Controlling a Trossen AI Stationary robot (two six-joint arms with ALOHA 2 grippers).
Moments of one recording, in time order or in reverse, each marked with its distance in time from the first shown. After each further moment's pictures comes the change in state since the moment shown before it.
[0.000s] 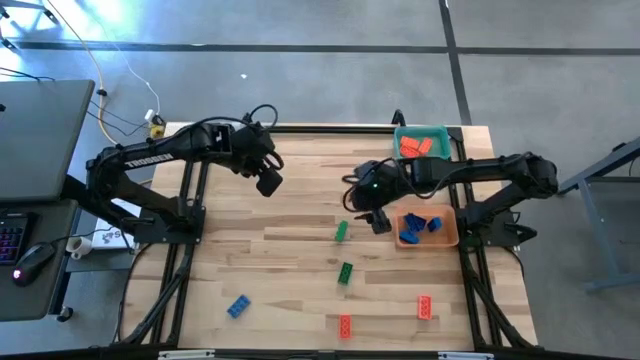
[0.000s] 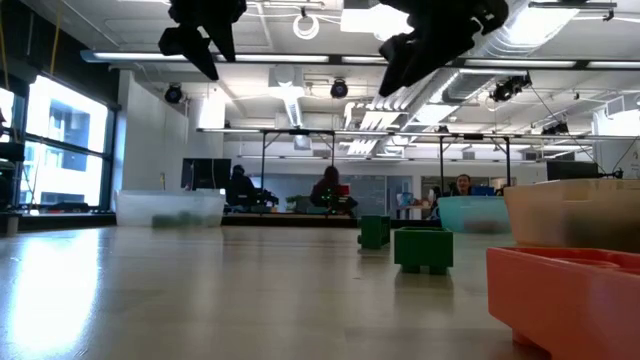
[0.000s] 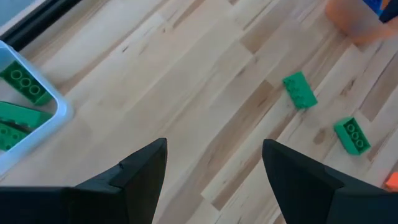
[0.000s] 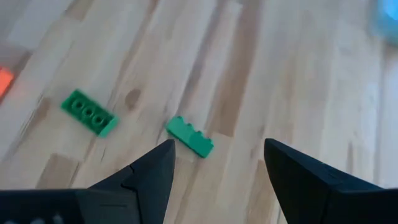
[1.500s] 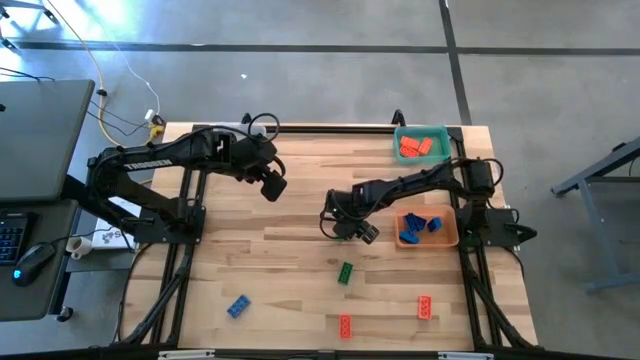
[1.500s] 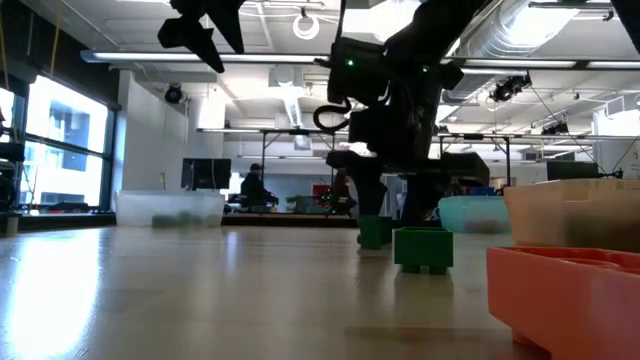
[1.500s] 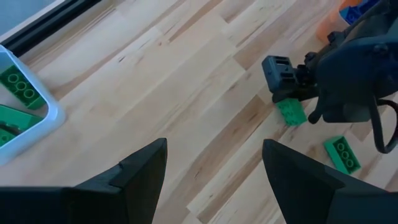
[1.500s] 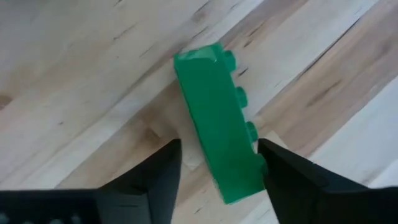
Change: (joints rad) left arm -0.103 0.001 -0.001 0.046 -0.105 -0.124; right arm -0.001 0.485 0.000 0.134 -0.009 -0.558
